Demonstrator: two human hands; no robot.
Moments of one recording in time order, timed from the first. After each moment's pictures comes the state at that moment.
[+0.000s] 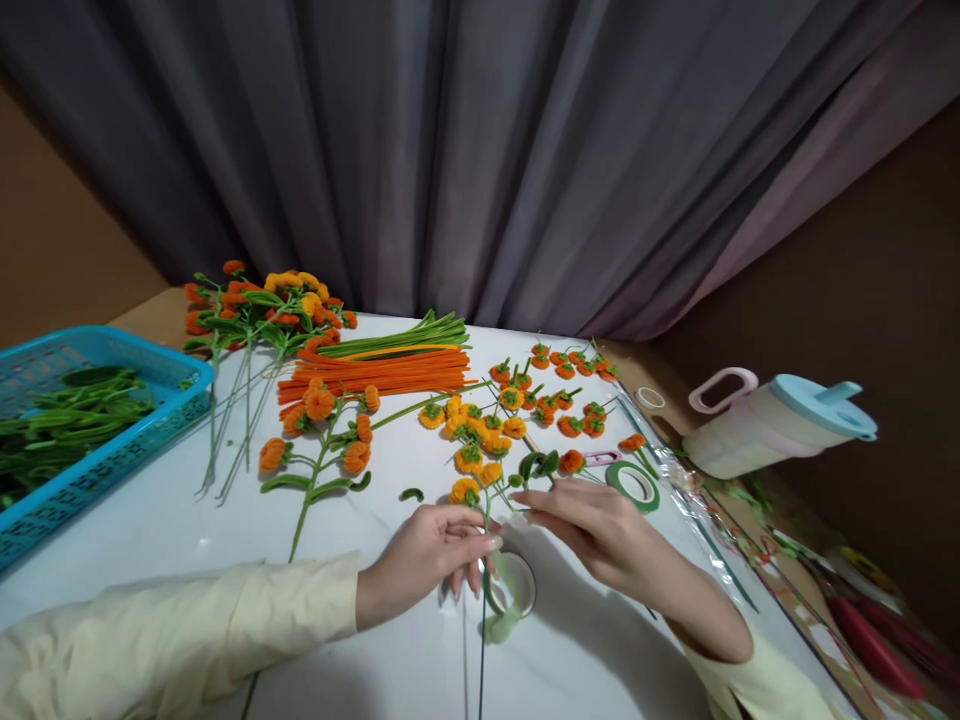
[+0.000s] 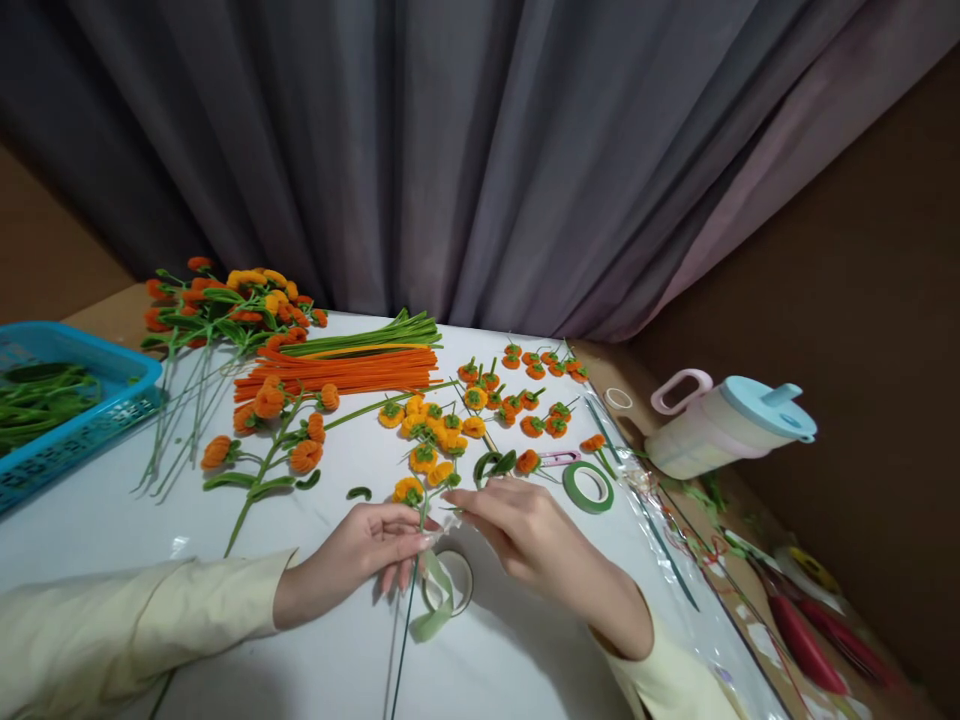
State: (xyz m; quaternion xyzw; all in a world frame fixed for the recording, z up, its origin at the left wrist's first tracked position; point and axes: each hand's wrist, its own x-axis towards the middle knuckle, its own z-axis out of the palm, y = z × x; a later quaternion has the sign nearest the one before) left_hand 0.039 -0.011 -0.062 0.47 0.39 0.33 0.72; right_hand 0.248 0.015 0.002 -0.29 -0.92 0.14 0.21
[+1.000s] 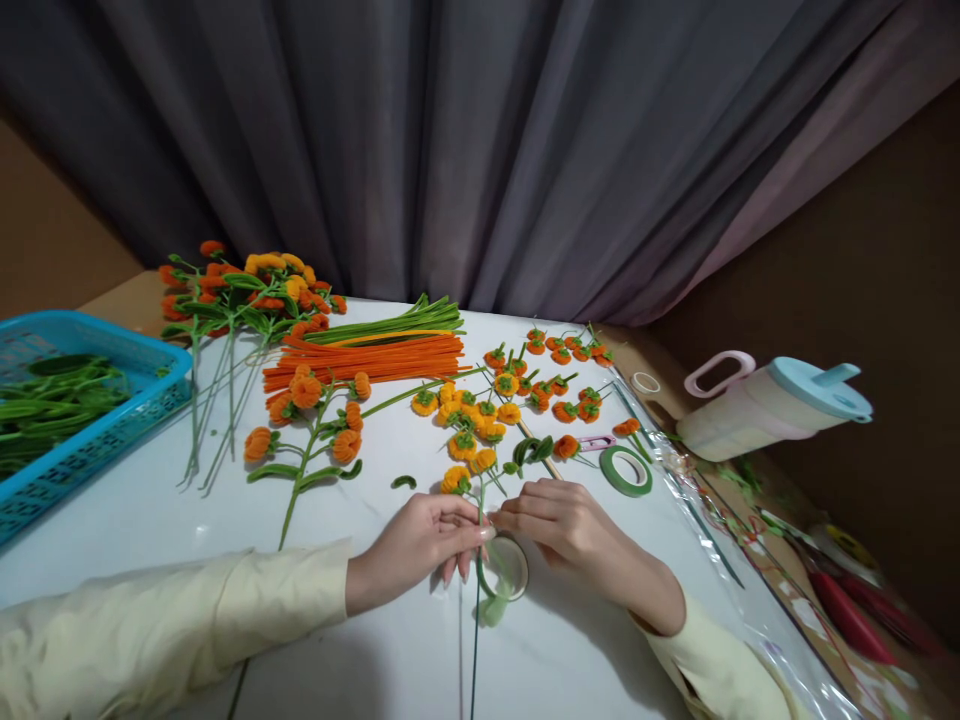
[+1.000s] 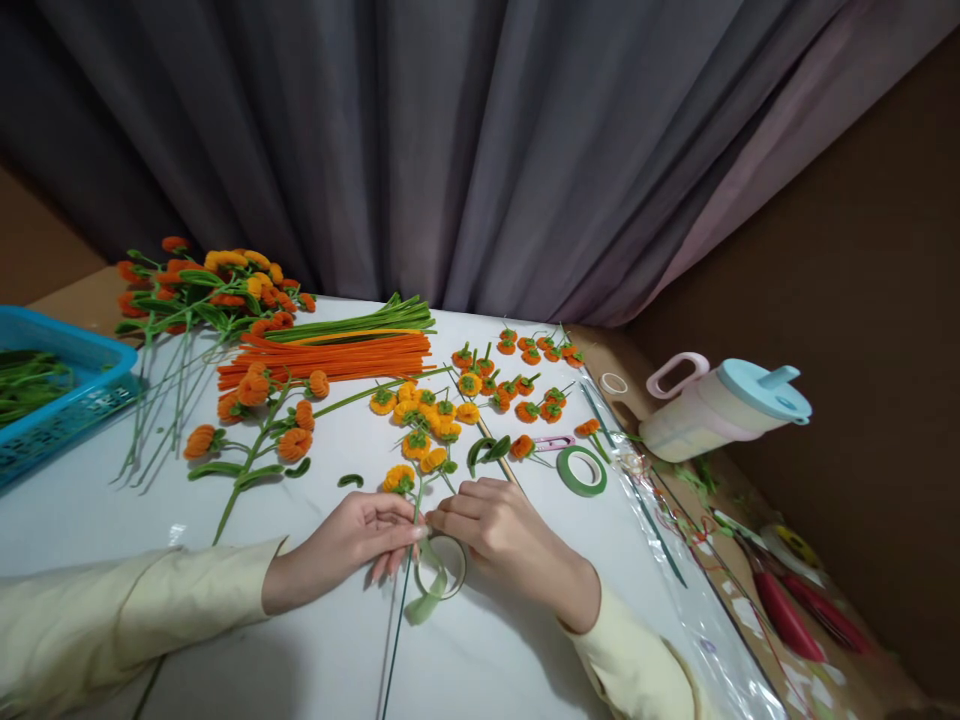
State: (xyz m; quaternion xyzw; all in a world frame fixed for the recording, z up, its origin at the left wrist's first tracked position) left_hand 0.038 -0.011 -0.062 0.49 0.39 0.30 0.72; right_hand 0.239 0.013 -0.022 -0.22 -0.96 0.09 0.16
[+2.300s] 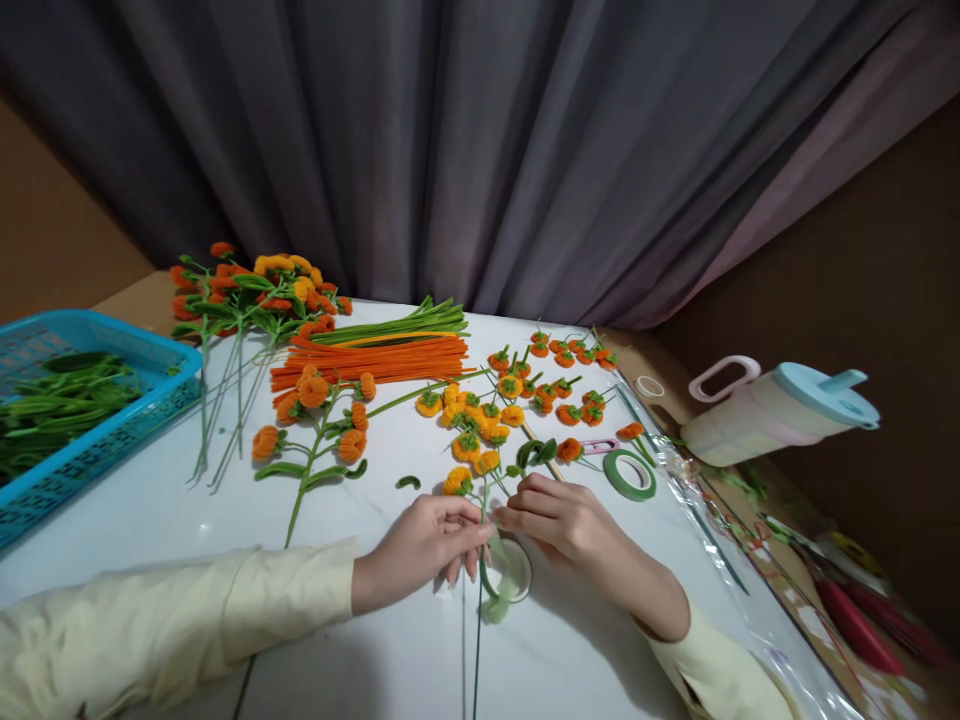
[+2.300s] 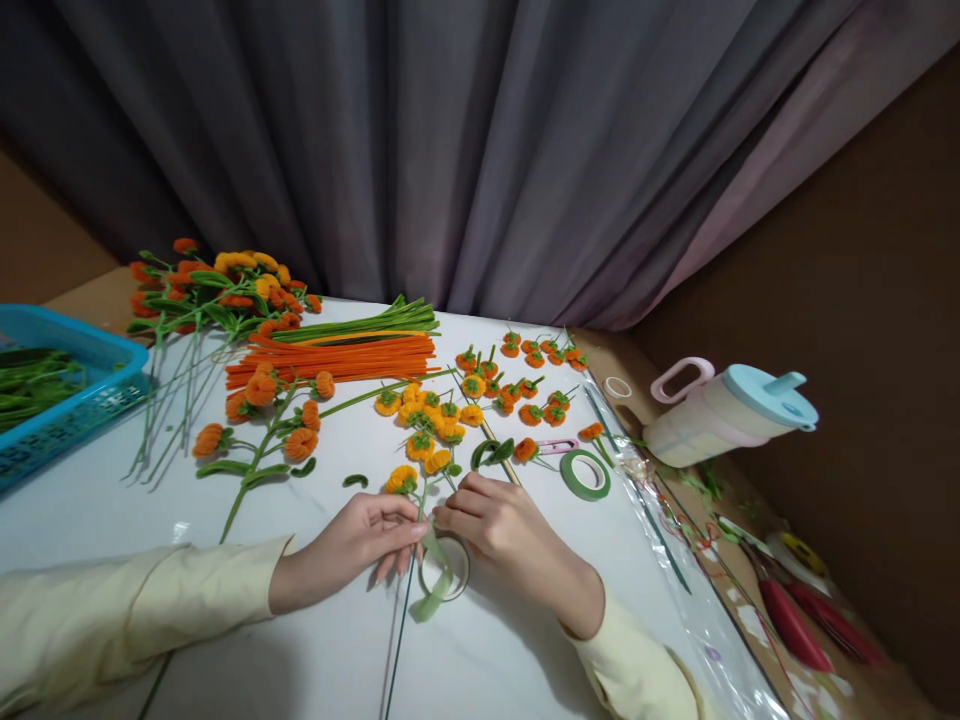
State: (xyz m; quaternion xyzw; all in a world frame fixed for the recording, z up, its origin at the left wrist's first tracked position) left_hand 0.037 -0.011 -0.064 0.51 0.39 0.31 0.70; right_hand 0.237 0.011 -0.018 -0.26 -0.95 0.09 0.15
